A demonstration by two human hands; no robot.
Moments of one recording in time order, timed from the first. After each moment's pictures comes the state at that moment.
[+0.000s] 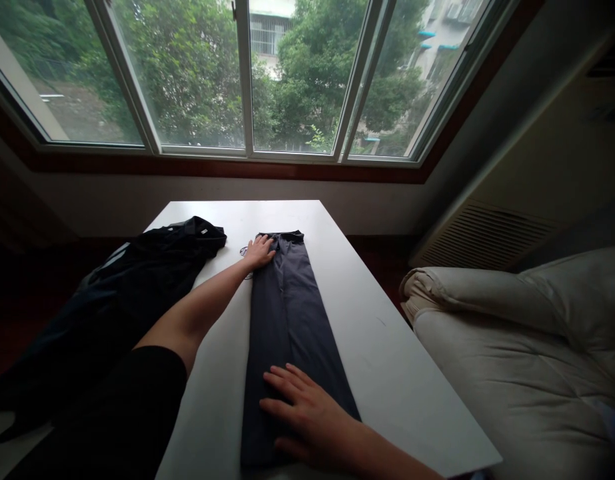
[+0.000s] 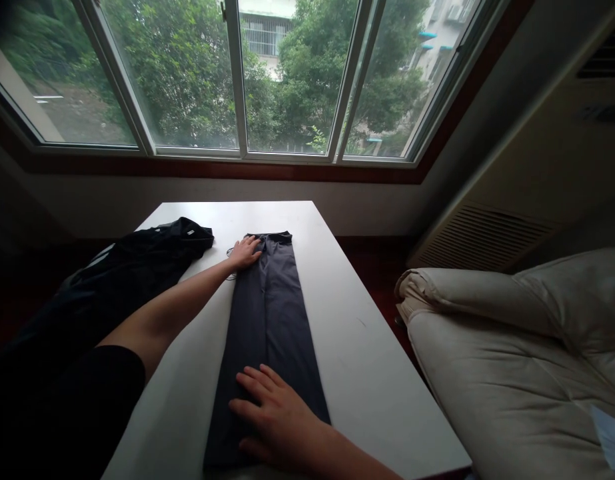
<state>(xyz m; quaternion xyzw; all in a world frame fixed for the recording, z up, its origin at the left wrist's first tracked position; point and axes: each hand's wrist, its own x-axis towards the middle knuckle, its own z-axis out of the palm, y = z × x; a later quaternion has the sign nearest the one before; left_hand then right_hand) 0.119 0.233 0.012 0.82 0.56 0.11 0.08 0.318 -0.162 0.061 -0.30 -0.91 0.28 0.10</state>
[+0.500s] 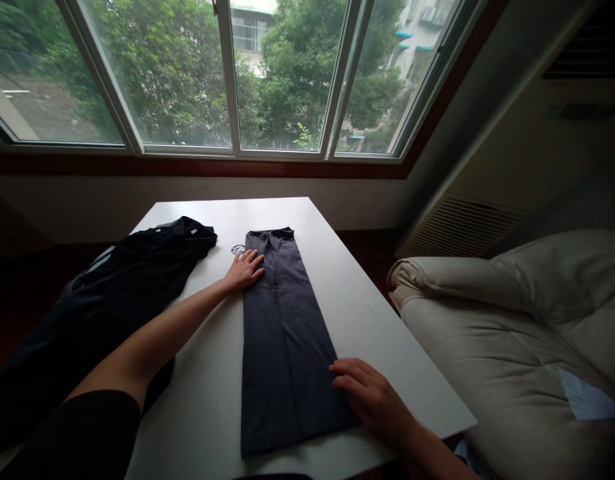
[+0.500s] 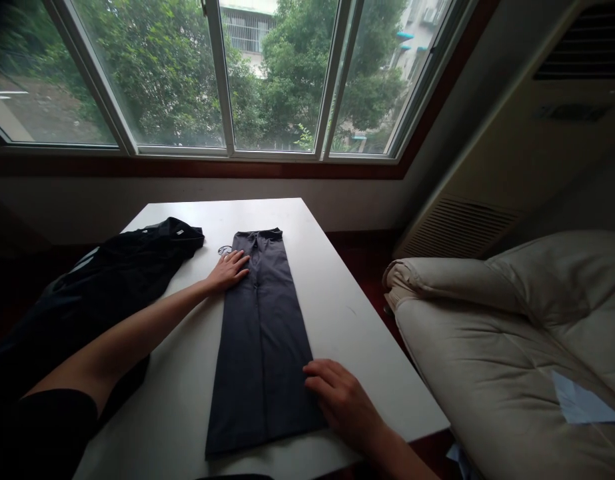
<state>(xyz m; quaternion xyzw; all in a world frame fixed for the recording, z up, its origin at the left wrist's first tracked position) 0.081 0.153 -0.011 0.87 0.48 0.11 0.04 0.421 -0.197 0.032 -0.42 -0.86 0.10 0.27</state>
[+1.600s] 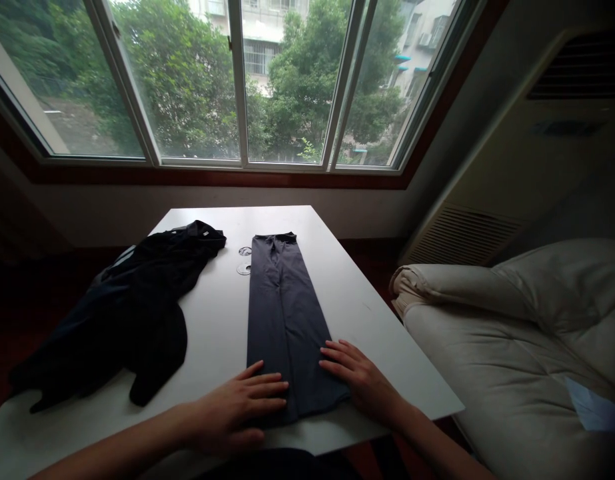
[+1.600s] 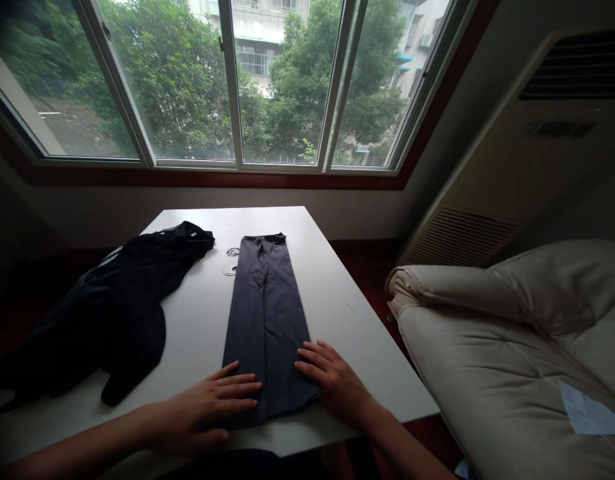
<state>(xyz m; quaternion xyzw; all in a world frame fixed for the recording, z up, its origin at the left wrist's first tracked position) 0.048 -0.178 0.073 0.93 0.15 0.04 0.33 0.426 -0.201 0.021 -0.38 -0.90 0.08 0.19</state>
